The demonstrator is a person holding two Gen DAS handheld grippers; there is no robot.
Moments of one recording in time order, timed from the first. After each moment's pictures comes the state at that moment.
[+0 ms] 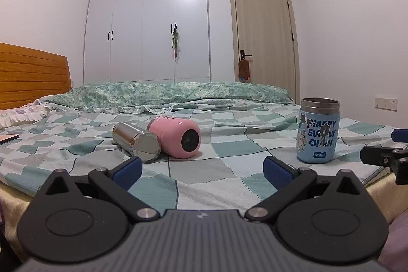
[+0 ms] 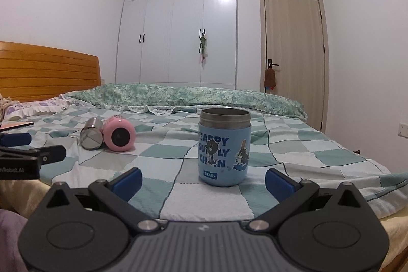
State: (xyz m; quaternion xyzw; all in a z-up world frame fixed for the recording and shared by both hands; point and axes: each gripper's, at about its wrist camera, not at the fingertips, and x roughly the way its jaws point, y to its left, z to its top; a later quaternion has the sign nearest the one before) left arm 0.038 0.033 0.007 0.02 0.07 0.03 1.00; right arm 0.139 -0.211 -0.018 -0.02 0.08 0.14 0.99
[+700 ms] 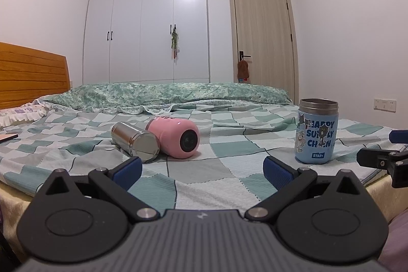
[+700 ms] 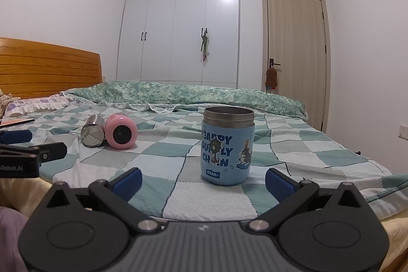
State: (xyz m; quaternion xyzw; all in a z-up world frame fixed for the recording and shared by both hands) left arm 0.038 0.033 0.007 0.02 0.07 0.03 1.00; right arm 0.140 -0.207 -0.018 -0.03 0.08 0.14 0.99
